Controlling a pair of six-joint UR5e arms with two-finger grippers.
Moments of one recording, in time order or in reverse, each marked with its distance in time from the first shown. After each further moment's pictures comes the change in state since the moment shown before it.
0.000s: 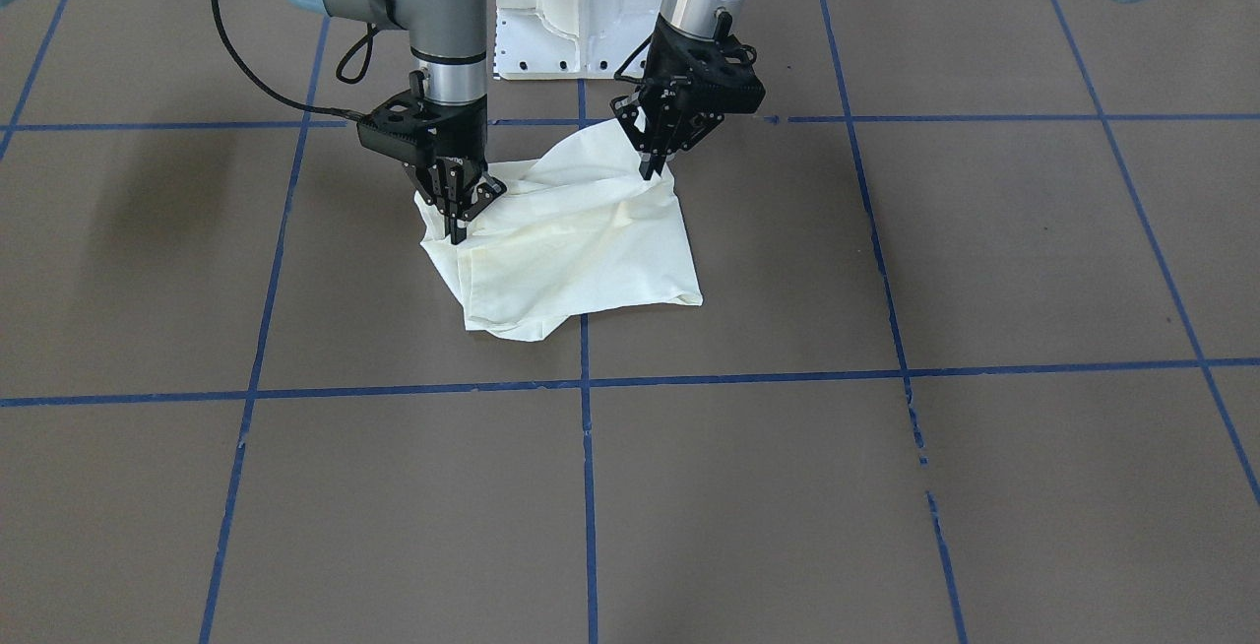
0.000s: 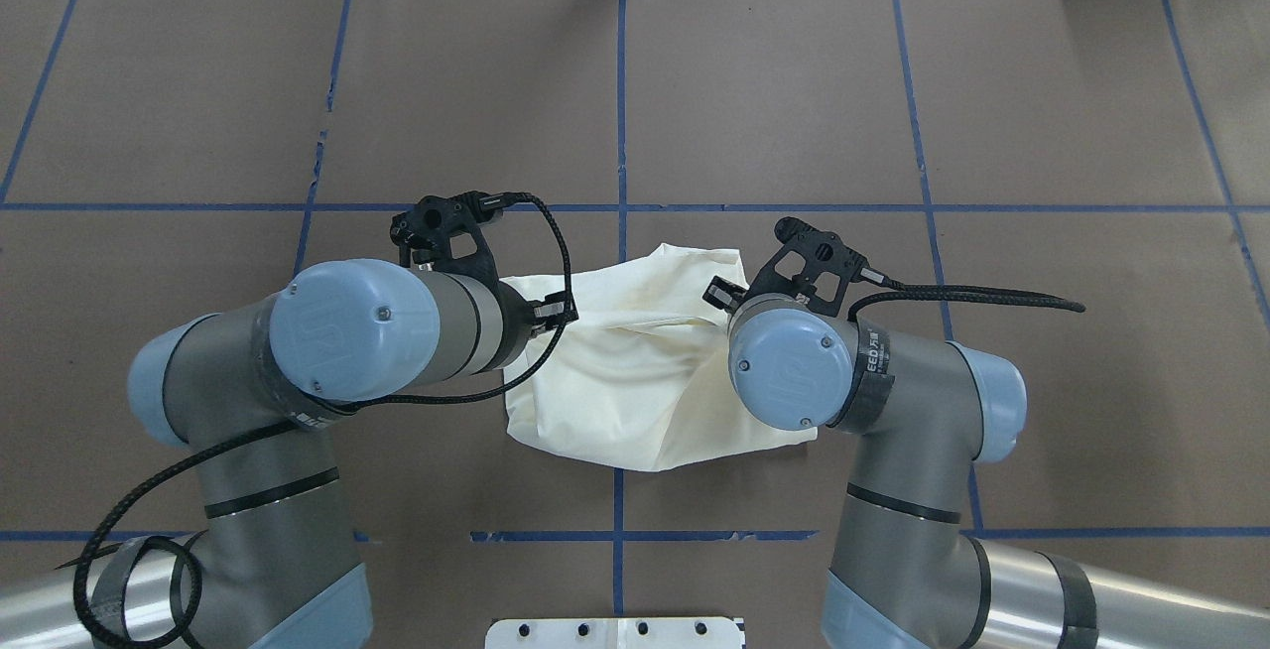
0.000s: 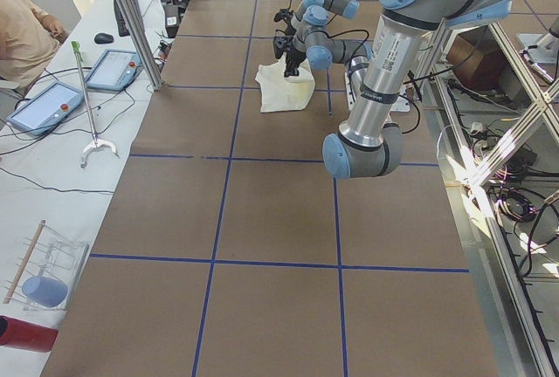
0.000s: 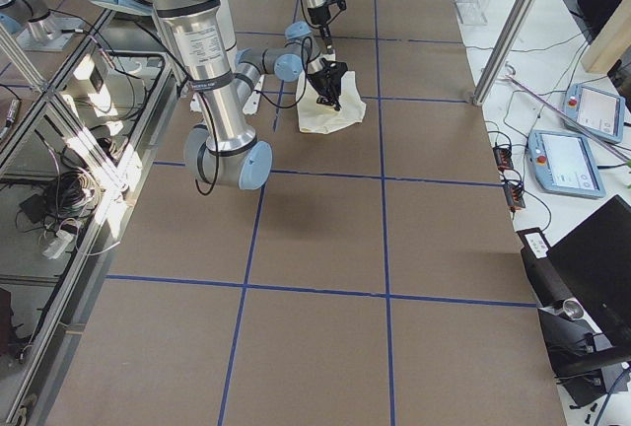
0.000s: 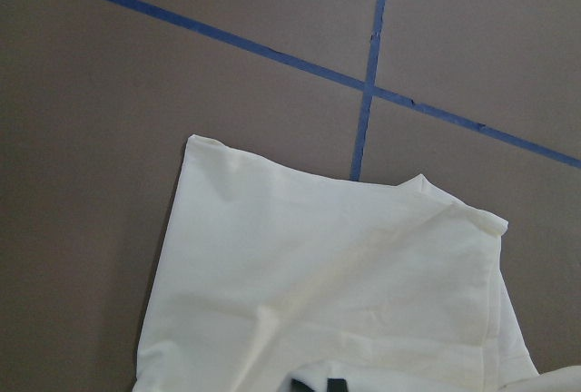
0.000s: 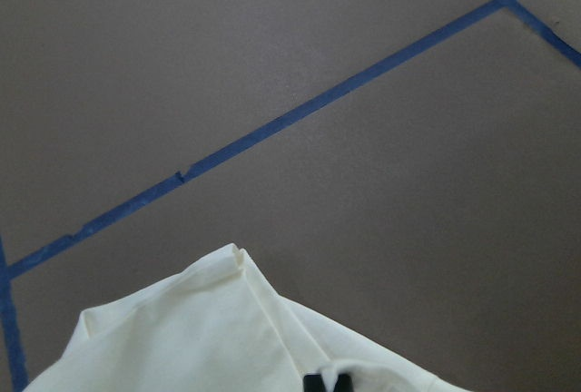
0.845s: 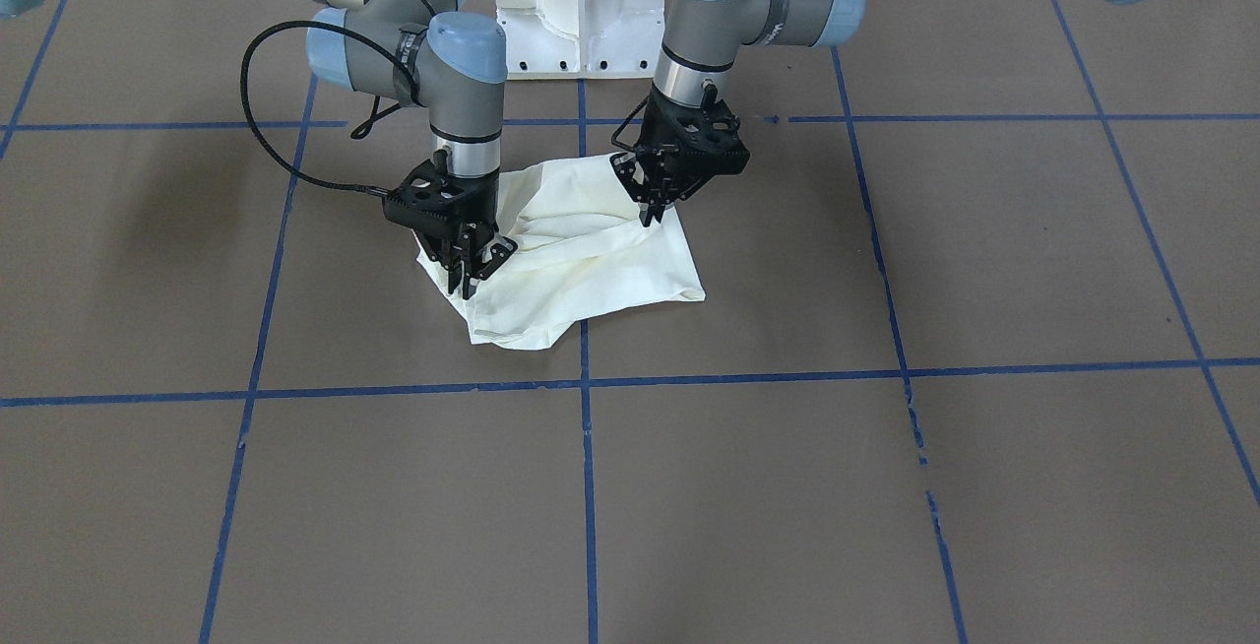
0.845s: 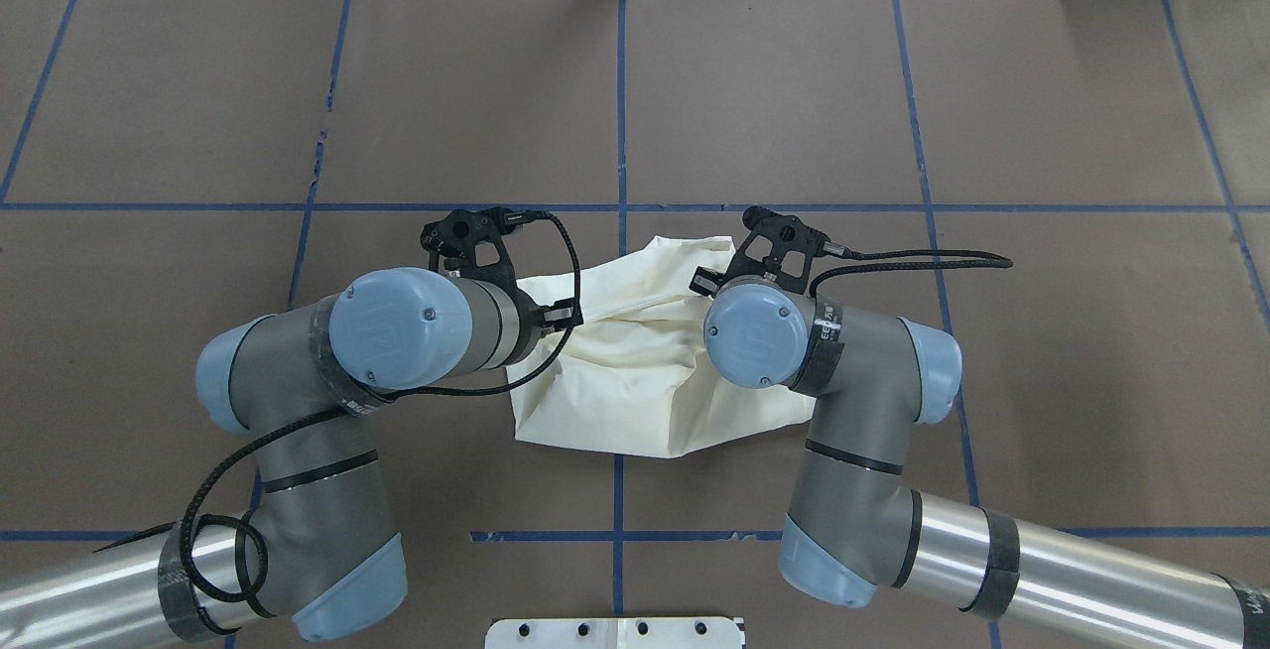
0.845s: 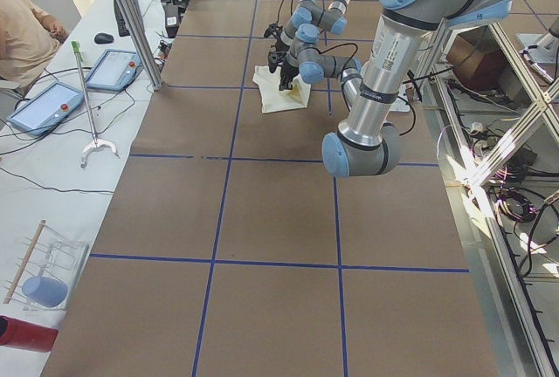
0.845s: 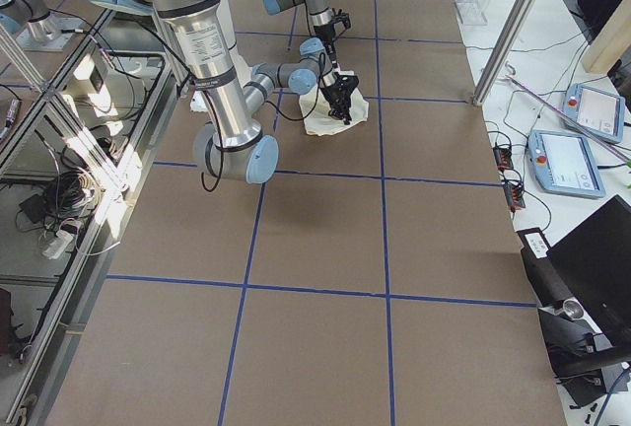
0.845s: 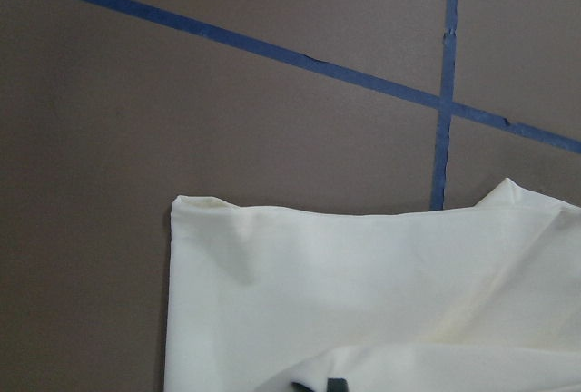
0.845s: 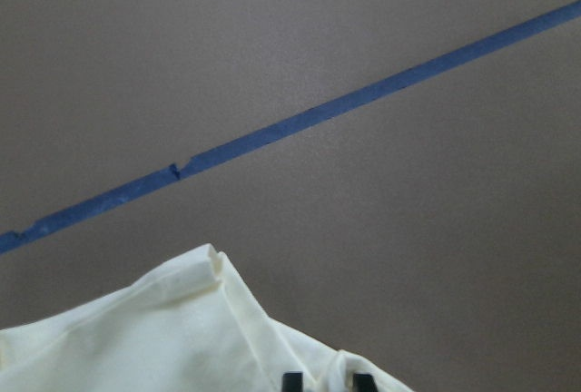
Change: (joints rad) left arm -0.005 -0.005 0.129 -0.110 -0.001 0.092; right arm 0.038 0.063 -0.193 0.116 0.024 -0.153
